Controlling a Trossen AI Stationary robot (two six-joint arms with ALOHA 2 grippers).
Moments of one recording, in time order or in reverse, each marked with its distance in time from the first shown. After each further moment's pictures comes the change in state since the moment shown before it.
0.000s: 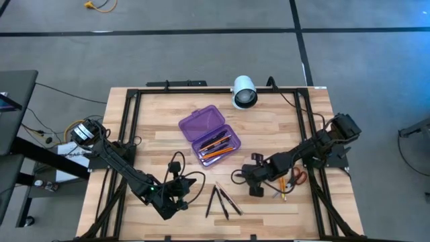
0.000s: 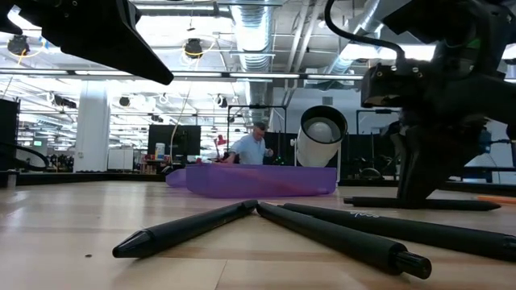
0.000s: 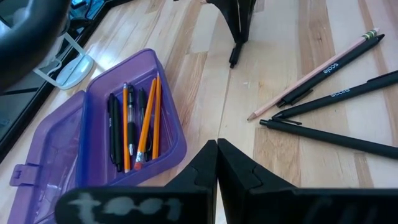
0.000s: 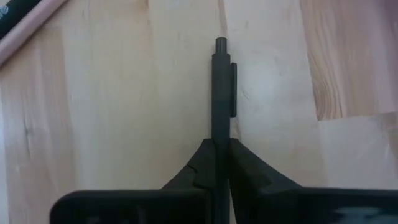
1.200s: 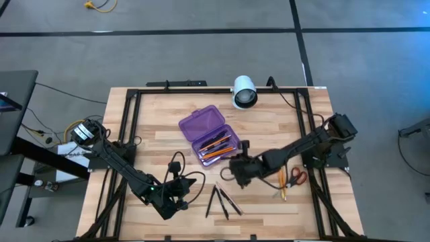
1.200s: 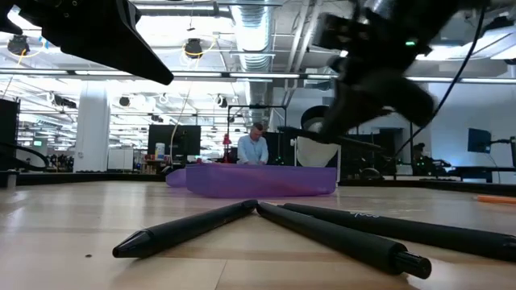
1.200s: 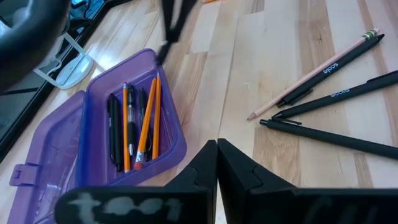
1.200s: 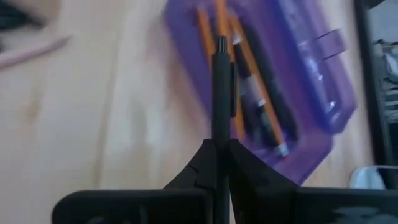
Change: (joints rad) left arm 0.000 0.000 0.000 -0.001 0.000 -0.001; right arm -0.045 0.007 0.241 -0.061 0.429 -0.454
